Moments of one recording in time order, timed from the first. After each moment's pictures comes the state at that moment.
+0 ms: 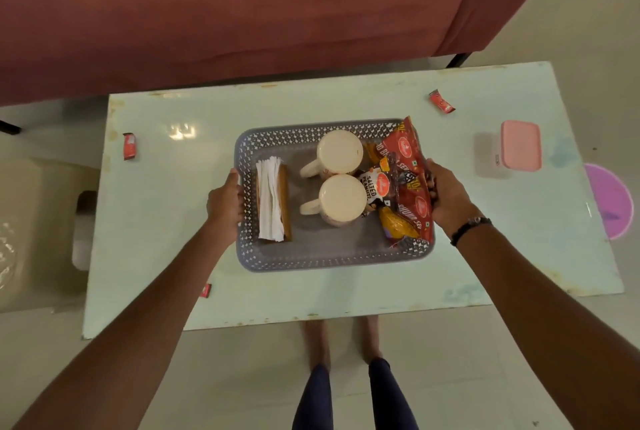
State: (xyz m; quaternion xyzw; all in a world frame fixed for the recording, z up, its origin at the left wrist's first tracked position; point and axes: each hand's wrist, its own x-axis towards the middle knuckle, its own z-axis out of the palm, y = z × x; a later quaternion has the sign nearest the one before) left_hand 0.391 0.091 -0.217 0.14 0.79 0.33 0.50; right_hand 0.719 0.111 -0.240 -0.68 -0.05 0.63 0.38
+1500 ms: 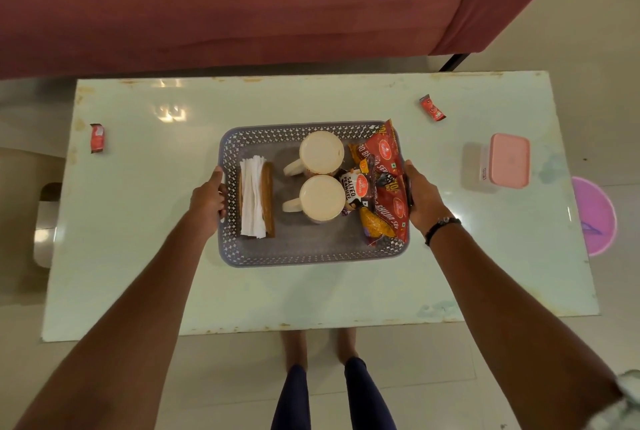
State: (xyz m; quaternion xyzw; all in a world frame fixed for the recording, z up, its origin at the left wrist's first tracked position) left_hand 0.389 0.122 -0.266 0.09 0.80 0.29 0.52; right_hand 0.726 0.140 -0.257 -0.73 -0.13 0.61 0.28
